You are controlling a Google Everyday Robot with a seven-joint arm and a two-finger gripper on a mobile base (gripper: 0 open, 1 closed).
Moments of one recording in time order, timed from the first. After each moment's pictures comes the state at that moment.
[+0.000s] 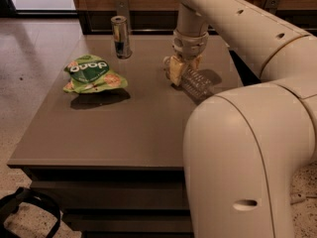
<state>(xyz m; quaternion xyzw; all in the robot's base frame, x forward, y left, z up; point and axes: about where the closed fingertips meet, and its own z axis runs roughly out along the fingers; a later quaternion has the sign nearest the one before) 0.683 -0.091 0.821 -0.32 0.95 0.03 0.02</state>
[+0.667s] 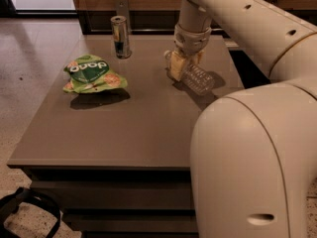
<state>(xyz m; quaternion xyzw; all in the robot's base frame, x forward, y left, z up) 0.685 -0.095 0.838 -0.32 0.95 0.02 0.05</state>
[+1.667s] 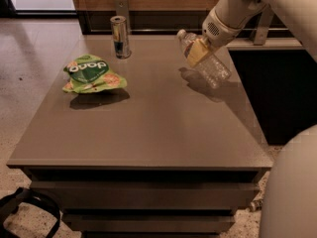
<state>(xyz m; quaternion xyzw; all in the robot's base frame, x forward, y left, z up) 0.682 -0.129 0.886 -0.36 0.91 0.09 0.21</state>
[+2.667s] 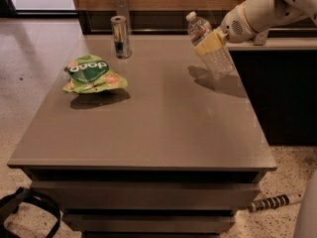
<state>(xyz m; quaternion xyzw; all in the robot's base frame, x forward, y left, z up) 0.704 -0.149 0.914 -0.39 0.83 0.17 0.35</state>
